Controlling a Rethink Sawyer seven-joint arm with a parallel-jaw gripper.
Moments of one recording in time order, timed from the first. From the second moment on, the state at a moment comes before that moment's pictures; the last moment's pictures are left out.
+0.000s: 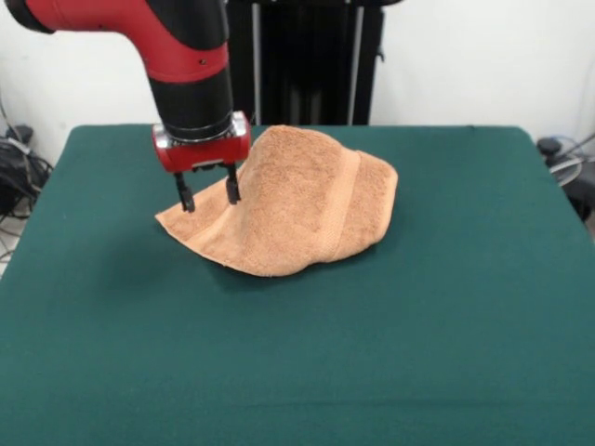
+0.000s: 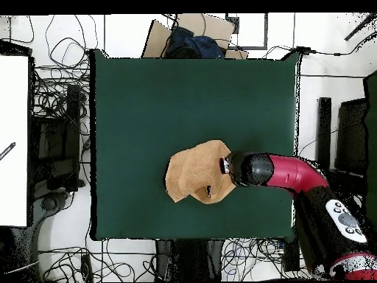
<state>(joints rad) -0.75 -0.56 0.35 1.71 -0.46 0.58 1.35</state>
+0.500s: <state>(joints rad) -0.76 -0.58 0.35 1.66 -0.48 0.58 1.35</state>
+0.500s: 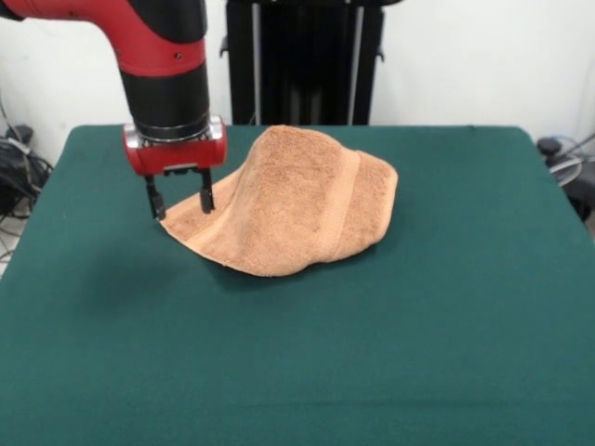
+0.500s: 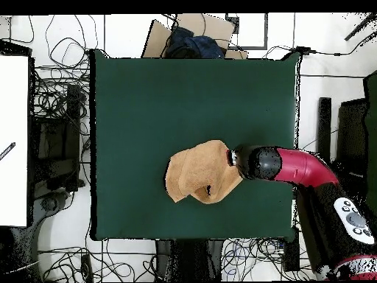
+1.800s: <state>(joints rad) -0.75 -0.64 0.27 1.80 -0.52 0.56 1.35</state>
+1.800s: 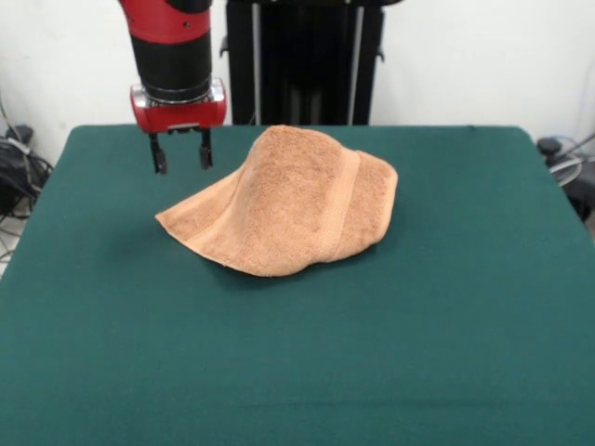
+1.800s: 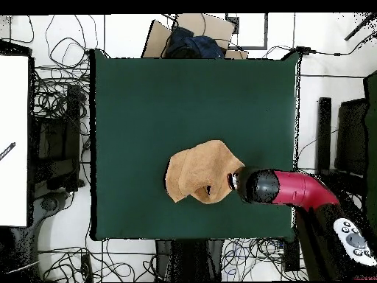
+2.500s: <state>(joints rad) -0.76 -0.51 0.24 1.81 -0.53 0.53 1.35</state>
